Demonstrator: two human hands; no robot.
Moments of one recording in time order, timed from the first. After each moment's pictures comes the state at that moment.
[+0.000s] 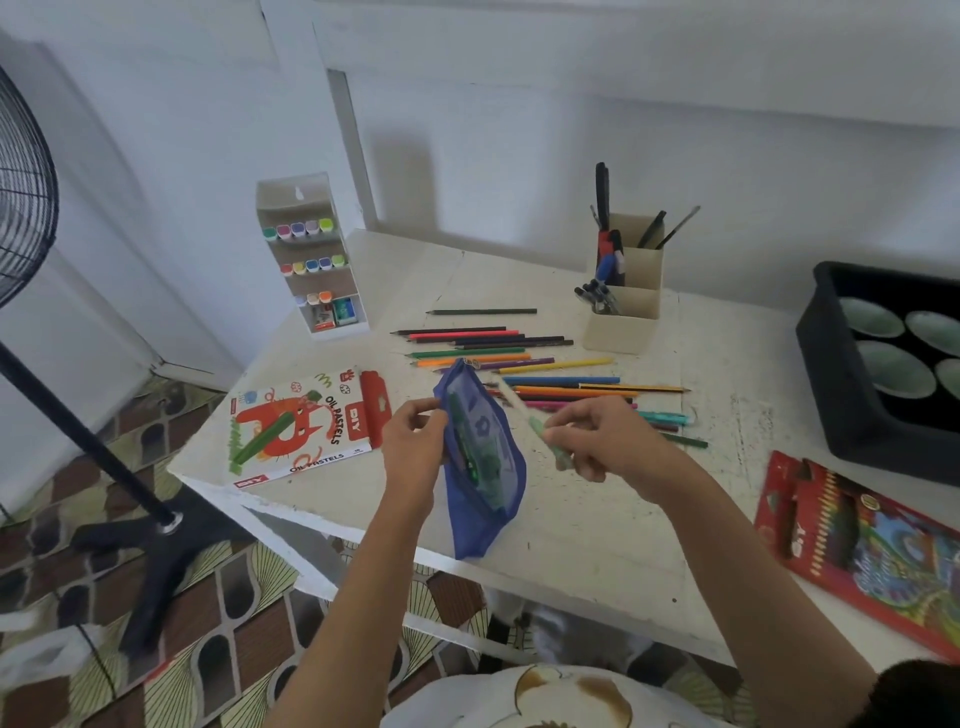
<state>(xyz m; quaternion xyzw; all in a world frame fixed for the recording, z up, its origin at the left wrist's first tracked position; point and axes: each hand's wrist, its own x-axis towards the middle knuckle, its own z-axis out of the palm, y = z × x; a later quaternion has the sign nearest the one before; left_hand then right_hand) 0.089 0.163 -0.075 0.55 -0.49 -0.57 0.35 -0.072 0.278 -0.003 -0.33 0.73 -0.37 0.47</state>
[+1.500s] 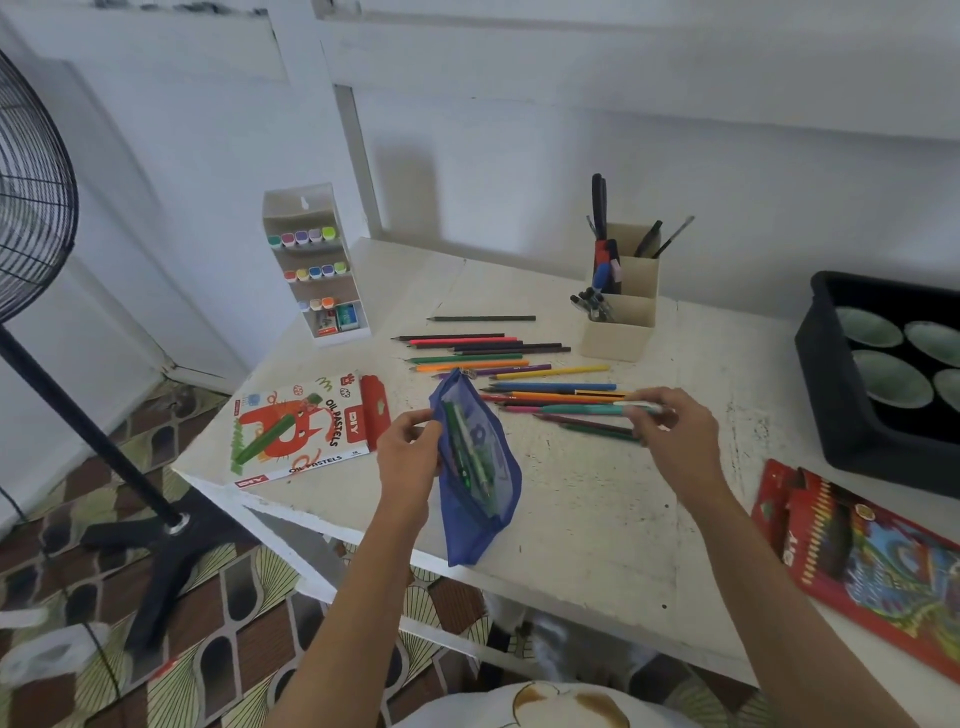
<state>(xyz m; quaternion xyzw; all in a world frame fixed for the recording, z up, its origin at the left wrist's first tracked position) 0.091 0.174 -0.071 0.57 -0.48 -0.57 0.35 -0.135 0.302 -0.061 -0.34 0.78 -0.51 0.13</state>
